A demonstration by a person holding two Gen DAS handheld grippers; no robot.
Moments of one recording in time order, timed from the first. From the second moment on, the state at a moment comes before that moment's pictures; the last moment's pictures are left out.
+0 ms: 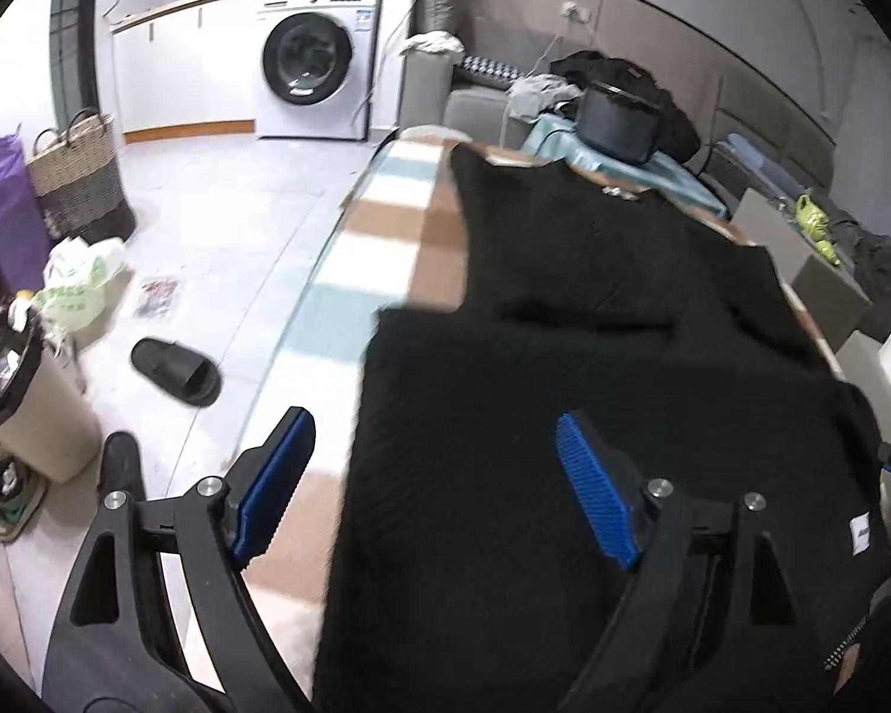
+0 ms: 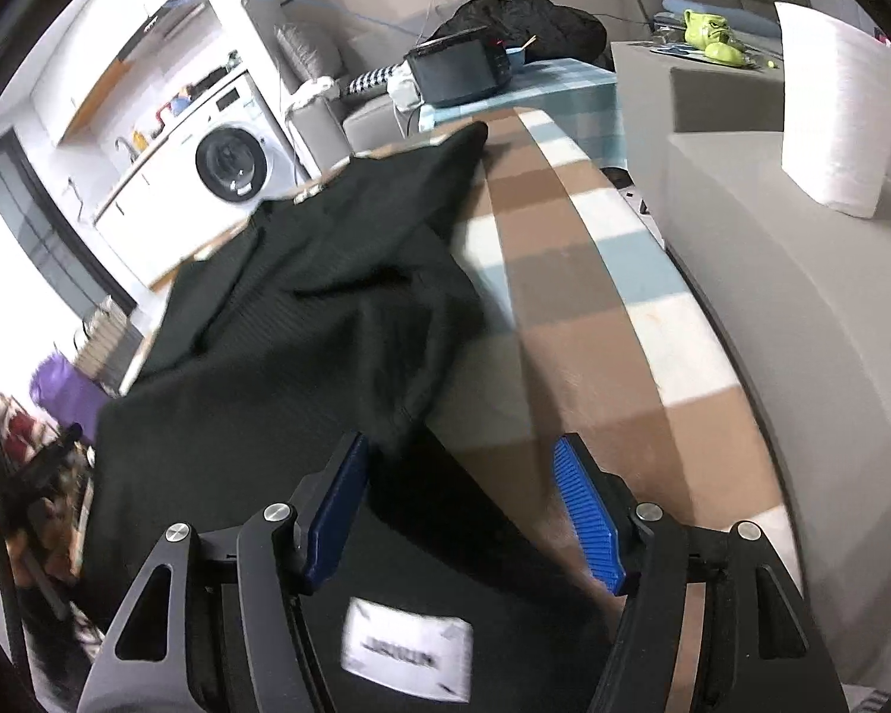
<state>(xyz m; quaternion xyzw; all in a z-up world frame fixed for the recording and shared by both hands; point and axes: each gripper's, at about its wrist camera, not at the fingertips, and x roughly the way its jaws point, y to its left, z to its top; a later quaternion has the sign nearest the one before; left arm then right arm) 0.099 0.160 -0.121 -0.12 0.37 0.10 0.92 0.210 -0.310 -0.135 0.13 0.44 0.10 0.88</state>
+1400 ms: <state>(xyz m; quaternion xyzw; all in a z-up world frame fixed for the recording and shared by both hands) 0.071 0.140 -0.107 -0.13 0.32 0.07 0.94 0.207 -0.324 -0.120 0.23 0.31 0.18 0.91</state>
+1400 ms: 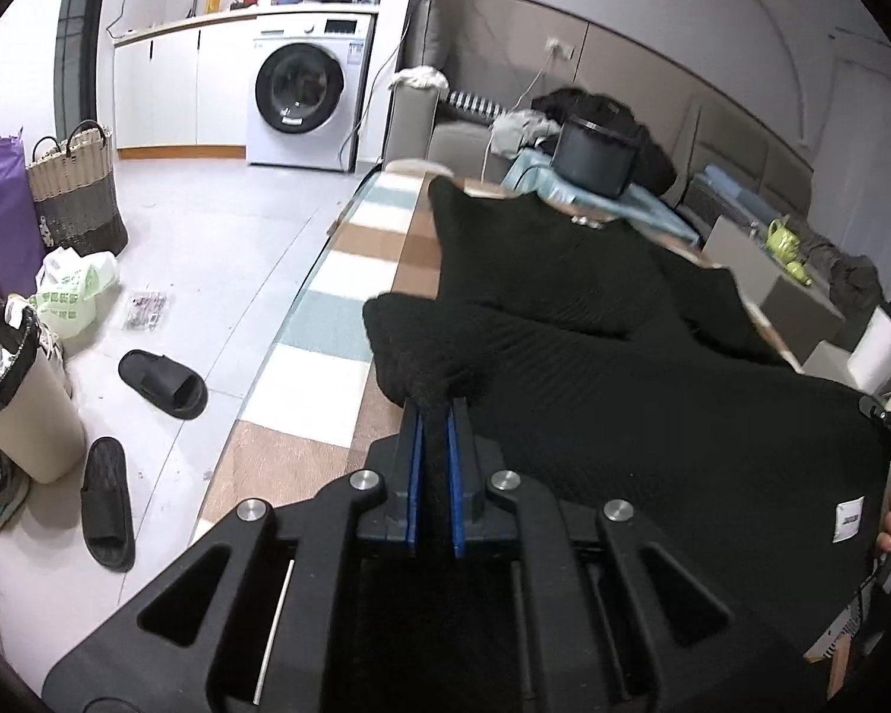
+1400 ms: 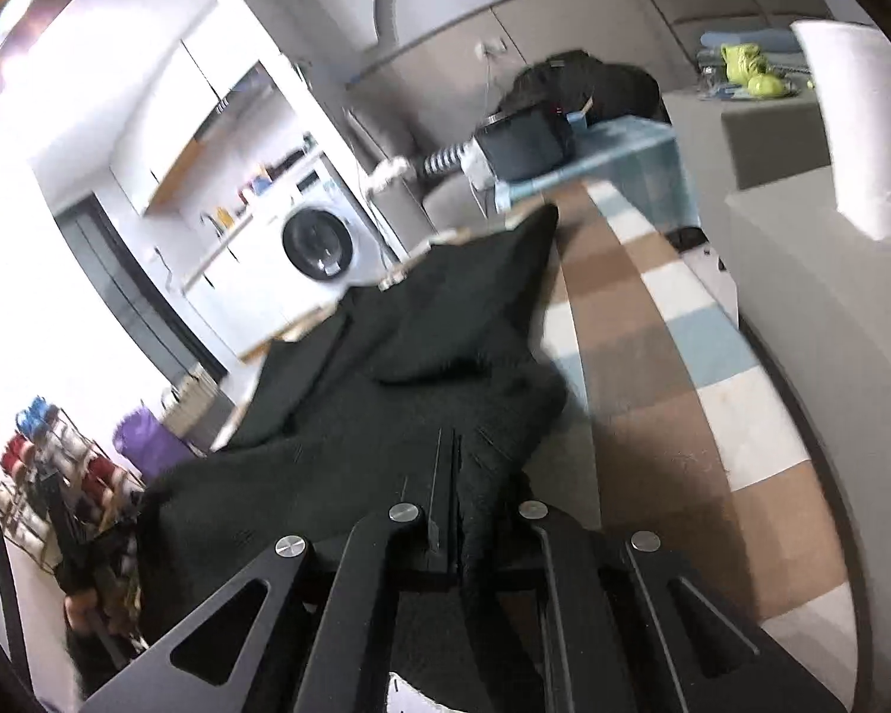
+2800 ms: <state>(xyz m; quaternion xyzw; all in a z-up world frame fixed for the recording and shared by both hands) 0.191 0.177 -0.151 -0.19 0.40 0.06 0.89 0.272 -0.334 -0.152 0.25 0.42 0.08 0.87</state>
